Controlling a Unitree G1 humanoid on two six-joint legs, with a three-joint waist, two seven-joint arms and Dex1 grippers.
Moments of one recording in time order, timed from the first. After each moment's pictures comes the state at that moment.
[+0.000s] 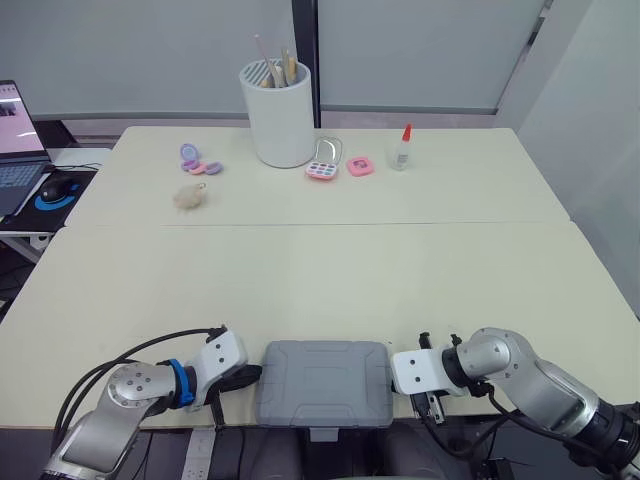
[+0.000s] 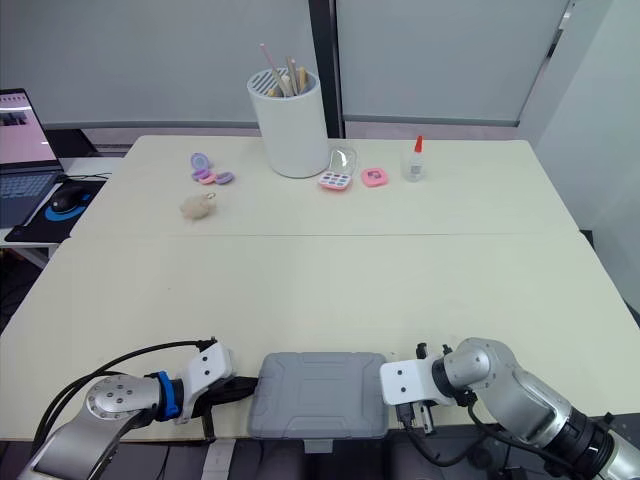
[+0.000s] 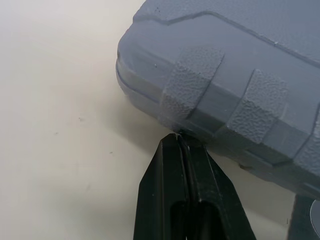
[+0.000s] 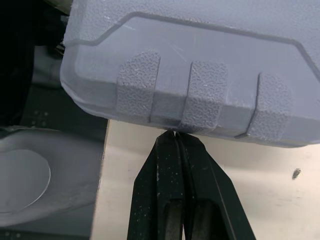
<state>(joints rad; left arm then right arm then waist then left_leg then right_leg) 0.16 0.78 -0.06 -0.17 -0.15 0.23 -0.99 -0.25 -0.81 0.62 -0.41 -0.15 0.42 1.09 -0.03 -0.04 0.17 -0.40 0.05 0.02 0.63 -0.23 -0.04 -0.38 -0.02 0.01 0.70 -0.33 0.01</state>
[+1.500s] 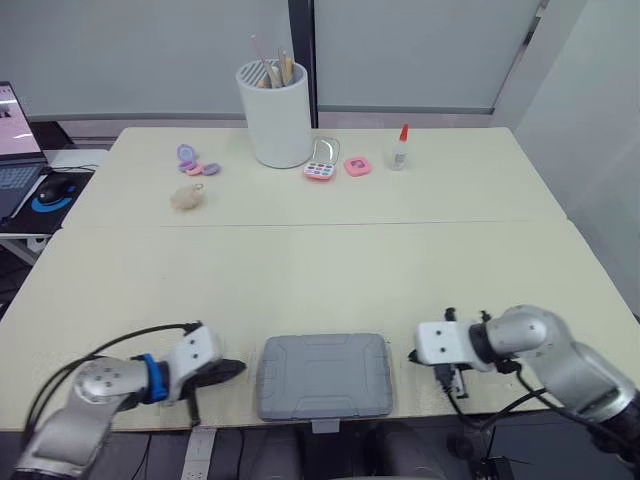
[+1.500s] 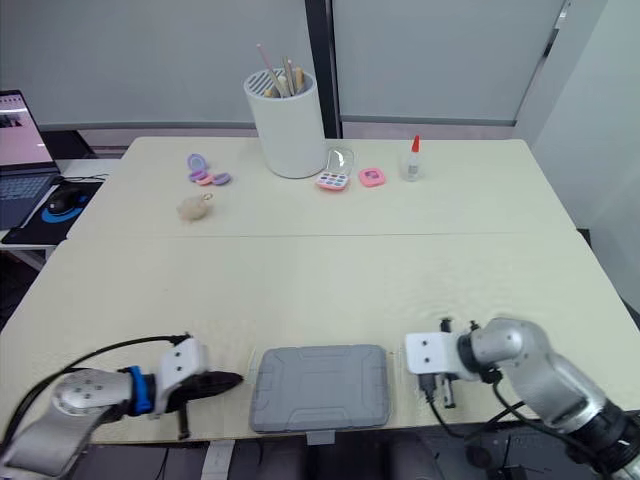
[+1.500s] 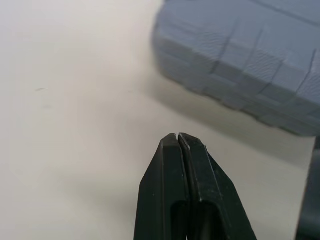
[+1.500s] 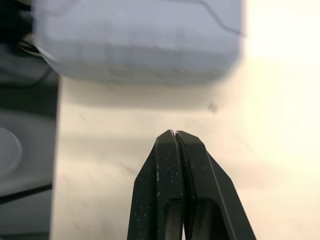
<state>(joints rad) 0.19 0.90 0.13 -0.07 -0.24 0.10 -1.11 -0.22 -0.93 0.30 -0.43 0.00 0.39 1.17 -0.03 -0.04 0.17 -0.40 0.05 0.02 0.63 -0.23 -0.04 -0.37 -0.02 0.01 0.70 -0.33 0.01</state>
